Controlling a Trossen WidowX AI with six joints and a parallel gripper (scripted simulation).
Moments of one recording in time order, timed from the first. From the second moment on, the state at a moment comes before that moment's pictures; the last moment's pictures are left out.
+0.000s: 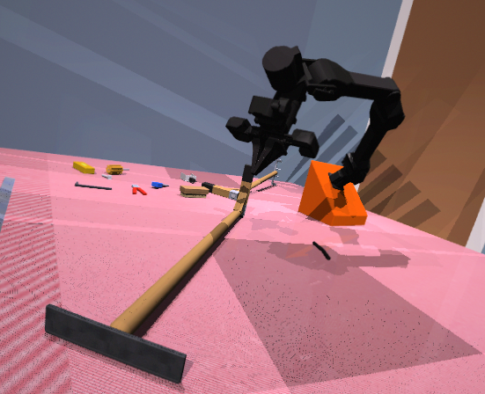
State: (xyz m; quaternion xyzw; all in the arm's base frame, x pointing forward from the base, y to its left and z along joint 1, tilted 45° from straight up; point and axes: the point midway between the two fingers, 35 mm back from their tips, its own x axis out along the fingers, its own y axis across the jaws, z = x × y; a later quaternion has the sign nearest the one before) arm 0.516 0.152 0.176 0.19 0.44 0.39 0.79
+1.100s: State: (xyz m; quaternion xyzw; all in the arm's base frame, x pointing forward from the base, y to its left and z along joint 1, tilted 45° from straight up) arm 0.501 0.174 0.151 0.20 0.44 0.39 0.79
